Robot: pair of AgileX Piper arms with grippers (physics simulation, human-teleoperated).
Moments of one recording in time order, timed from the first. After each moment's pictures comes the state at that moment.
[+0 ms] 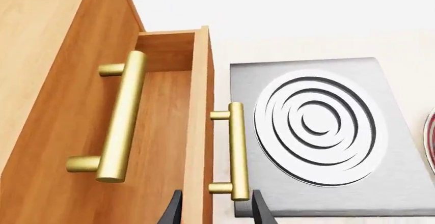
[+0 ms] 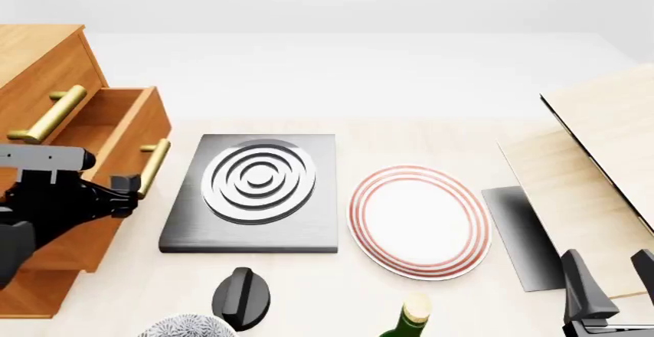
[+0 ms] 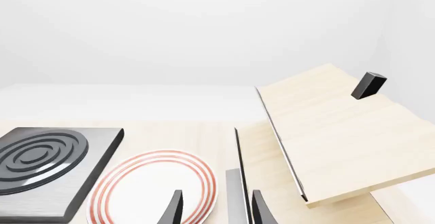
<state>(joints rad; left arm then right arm) 0.03 1.07 -0.56 0.10 0.02 -0.01 0.01 -0.01 0.00 -0.02</state>
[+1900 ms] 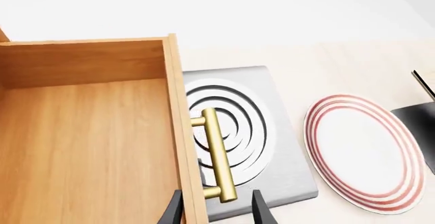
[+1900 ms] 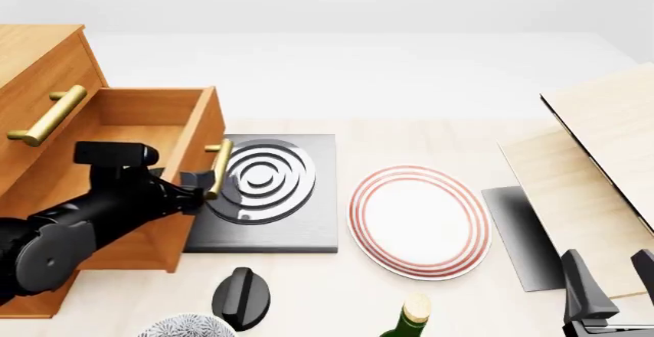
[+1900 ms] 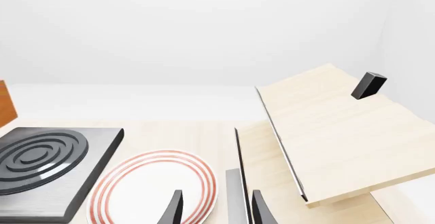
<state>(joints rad) -0.29 1.12 -0.59 0.02 -0.07 -0.01 0.01 -0.01 0.00 -0.02</state>
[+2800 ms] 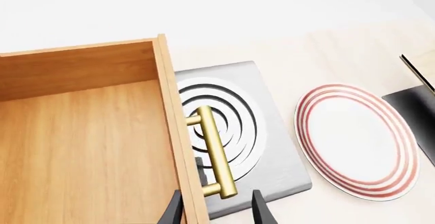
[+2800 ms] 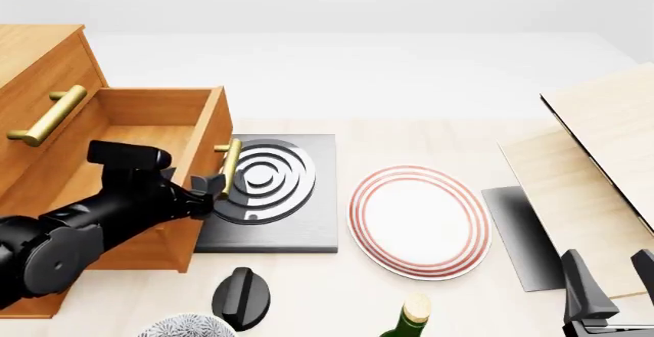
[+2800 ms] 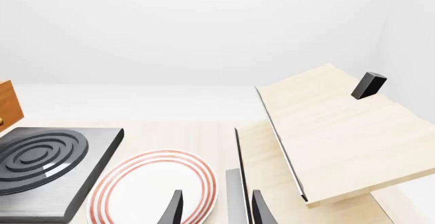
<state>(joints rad) -0.34 1.13 -0.59 0.02 -0.08 -0.01 0.01 -0.01 0.00 -0.02</state>
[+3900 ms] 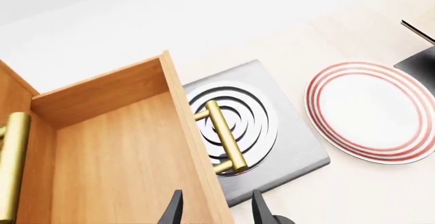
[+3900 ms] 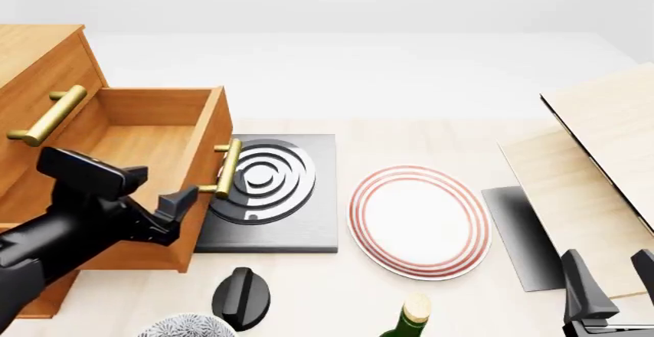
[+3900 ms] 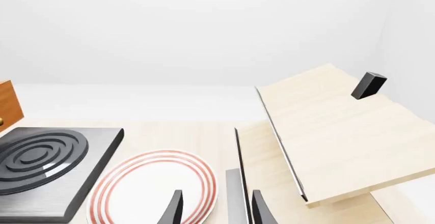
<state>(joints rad) -0.32 0.89 -0.53 0.13 0.12 -0.01 0.01 -0.01 0.00 -0.02</state>
